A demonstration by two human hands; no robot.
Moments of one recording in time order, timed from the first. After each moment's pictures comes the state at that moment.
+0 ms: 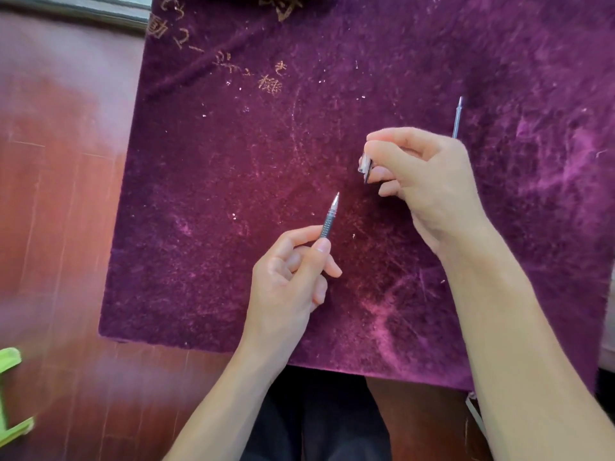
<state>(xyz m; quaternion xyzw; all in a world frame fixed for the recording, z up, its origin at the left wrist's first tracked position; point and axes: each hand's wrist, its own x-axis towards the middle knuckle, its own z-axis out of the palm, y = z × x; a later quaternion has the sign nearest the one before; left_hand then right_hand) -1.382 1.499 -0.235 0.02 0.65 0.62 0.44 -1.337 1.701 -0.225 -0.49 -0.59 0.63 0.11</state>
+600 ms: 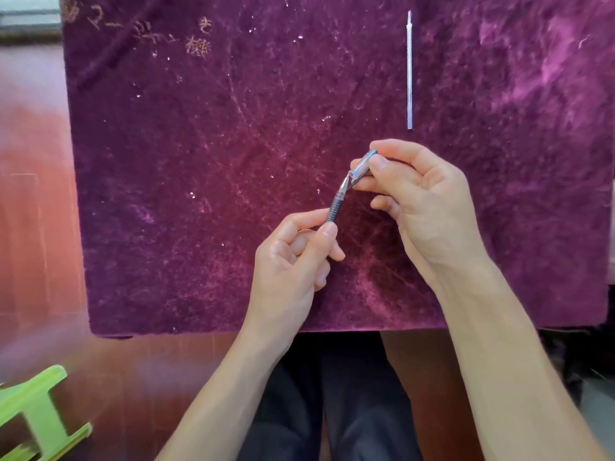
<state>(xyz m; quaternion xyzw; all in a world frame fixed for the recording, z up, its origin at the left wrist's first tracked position) -1.349 1.500 -0.241 0.07 0.64 0.58 0.50 -1.249 1.648 -0.232 -0.50 -0.44 0.72 0.20</state>
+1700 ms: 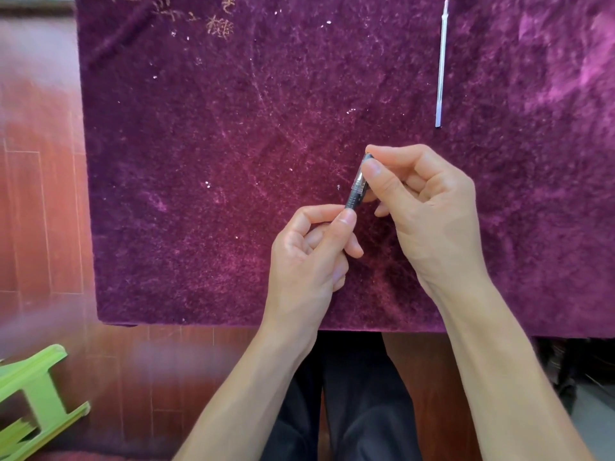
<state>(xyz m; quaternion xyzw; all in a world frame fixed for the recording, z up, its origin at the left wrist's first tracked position) -1.349 1.507 -0.232 -0.01 0.61 0.60 0.52 -1.263 1.628 -0.237 -0.47 -0.56 0.65 0.22</state>
